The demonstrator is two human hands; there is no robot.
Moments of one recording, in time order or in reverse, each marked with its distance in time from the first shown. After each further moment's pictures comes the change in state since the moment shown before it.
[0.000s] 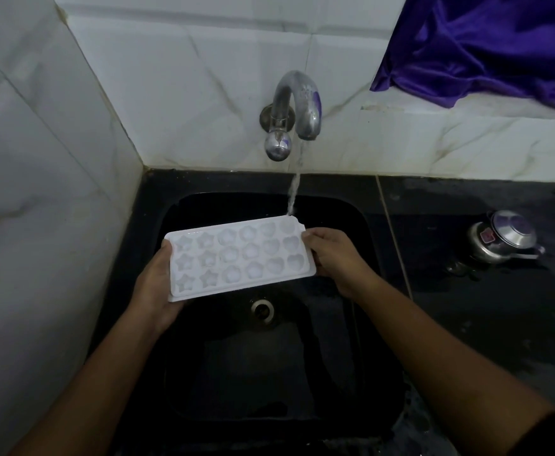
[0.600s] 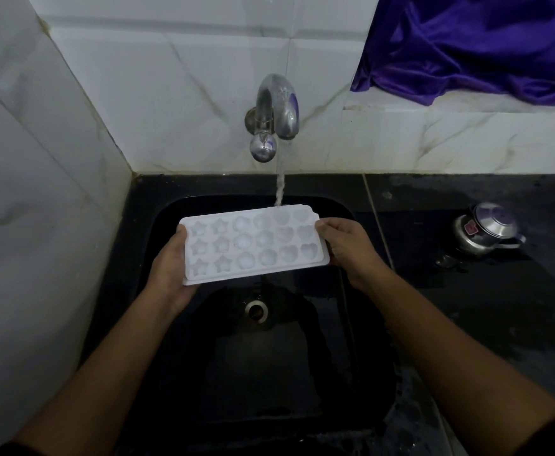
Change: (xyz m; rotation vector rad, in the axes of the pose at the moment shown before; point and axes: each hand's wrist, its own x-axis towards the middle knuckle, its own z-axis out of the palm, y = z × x) left_hand 0.001 0.004 0.044 0.045 -0.089 0.016; right_hand -0.008 -0.006 -0.034 0.041 0.107 -0.093
